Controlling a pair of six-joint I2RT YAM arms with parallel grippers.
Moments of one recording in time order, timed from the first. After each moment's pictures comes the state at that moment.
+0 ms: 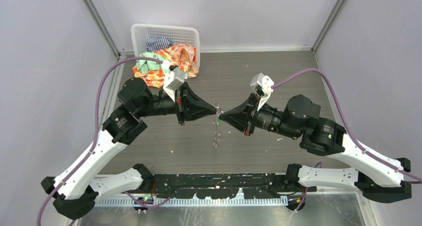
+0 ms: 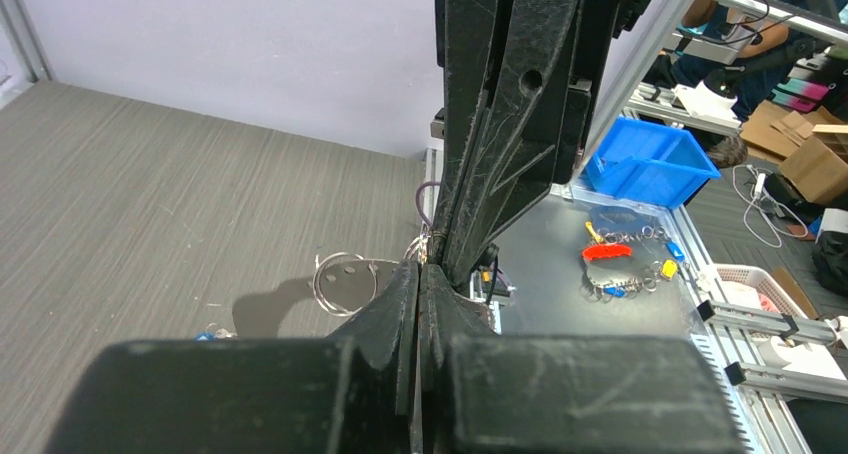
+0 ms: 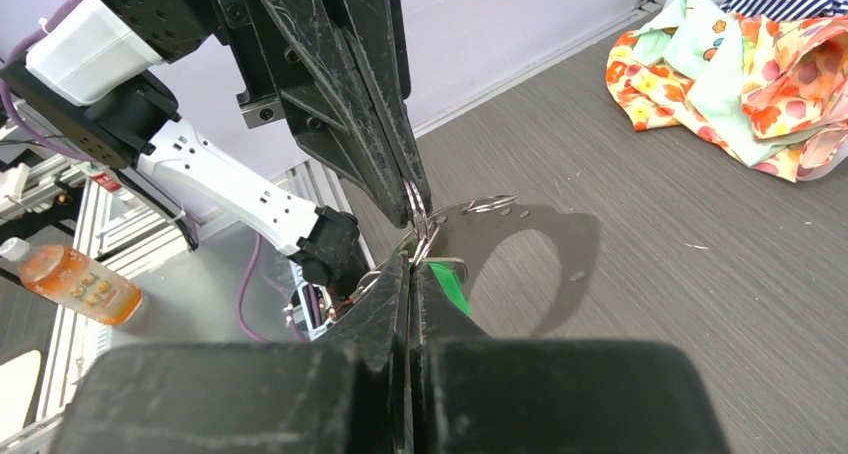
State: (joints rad) left arm -0.76 0.96 1.24 -0.17 0.75 -0.29; right arm 1.16 0.90 1.27 -0.39 0.00 0.29
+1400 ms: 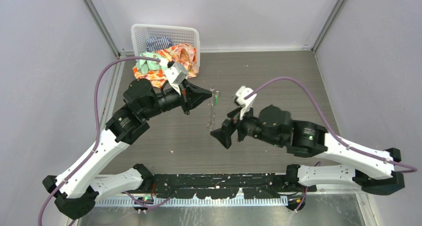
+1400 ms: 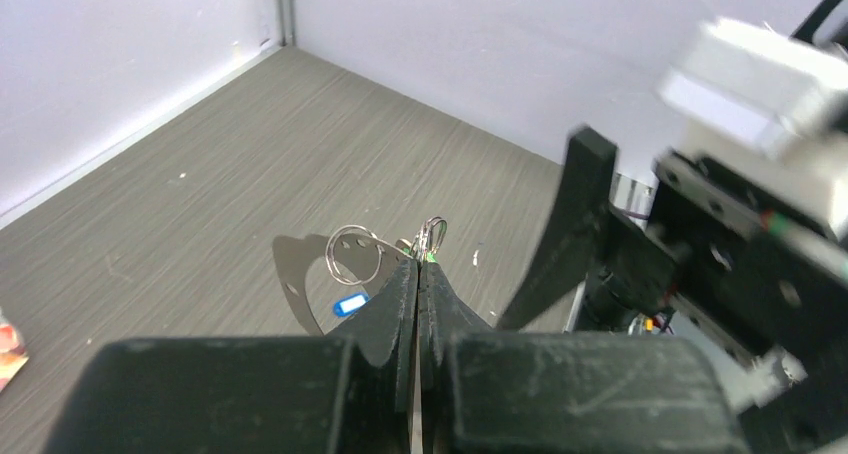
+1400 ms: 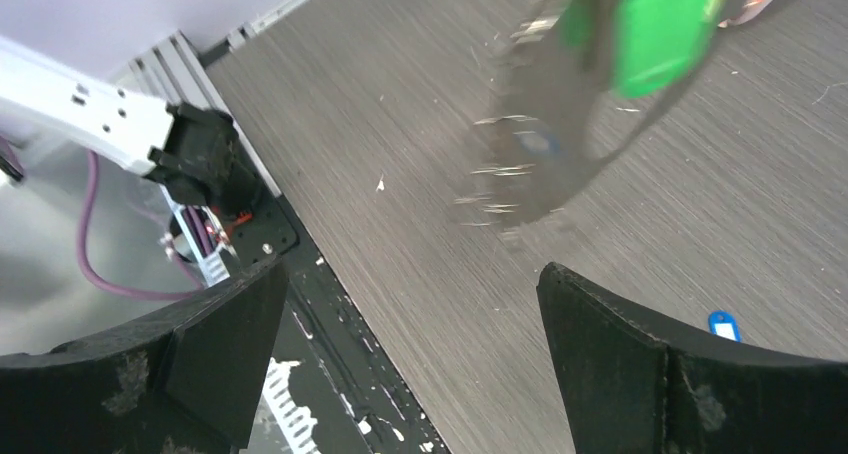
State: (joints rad) left arm -0.76 0.96 1.20 -0.21 0.36 -0.16; right arm 1.29 0.97 1.18 -0.51 0.28 0.28
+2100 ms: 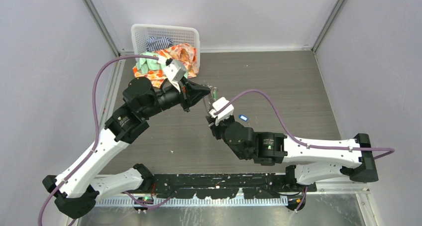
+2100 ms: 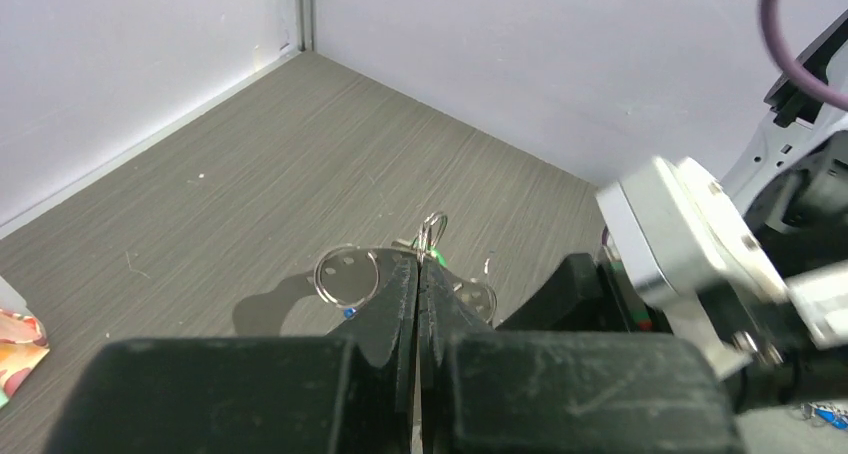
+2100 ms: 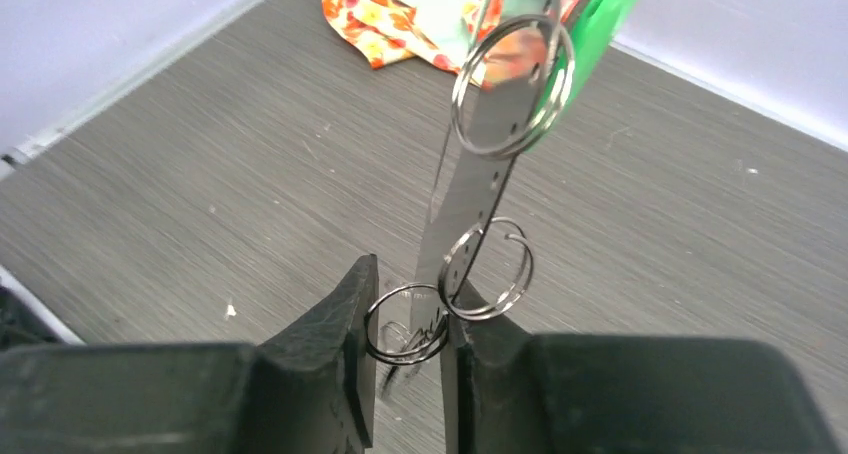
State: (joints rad) left arm -0.76 0.97 1.23 -0.23 0.32 -0.16; right arm 1.40 1.17 1.04 -0.11 0.82 0.11
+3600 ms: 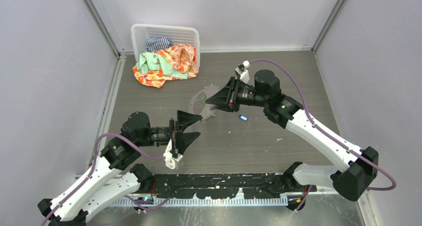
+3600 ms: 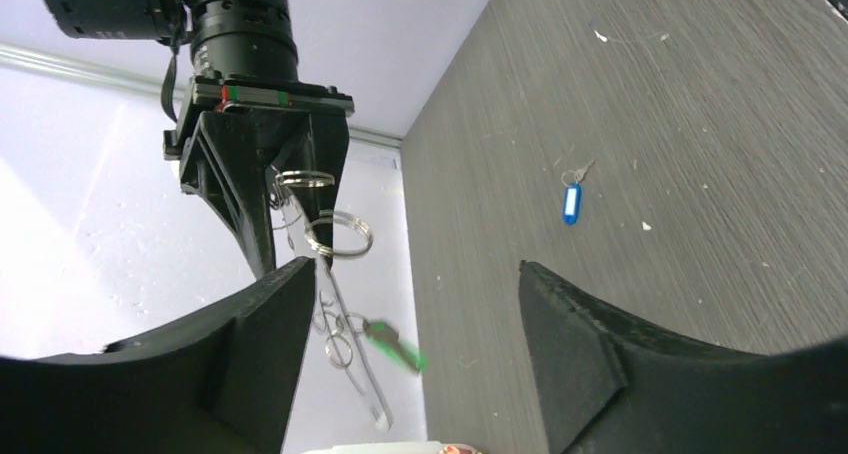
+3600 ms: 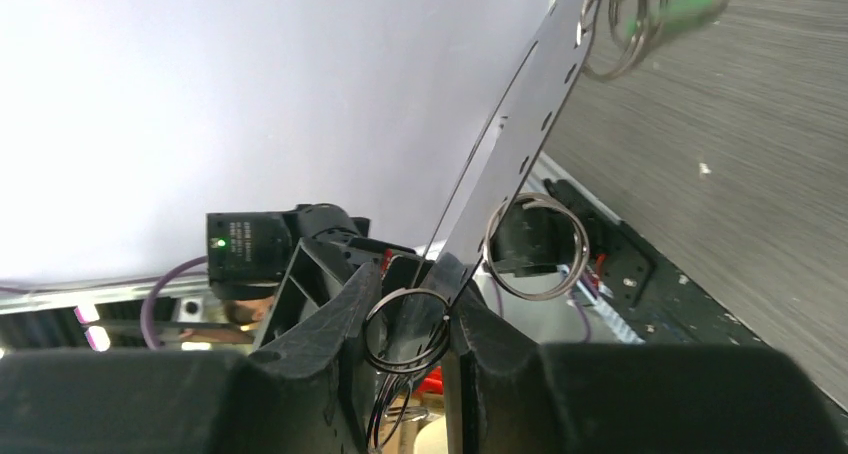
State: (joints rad) left arm -0.76 0.60 0.76 -0.35 0.70 1.28; right arm 0.68 1.19 1.11 -0.17 -0.55 1.24
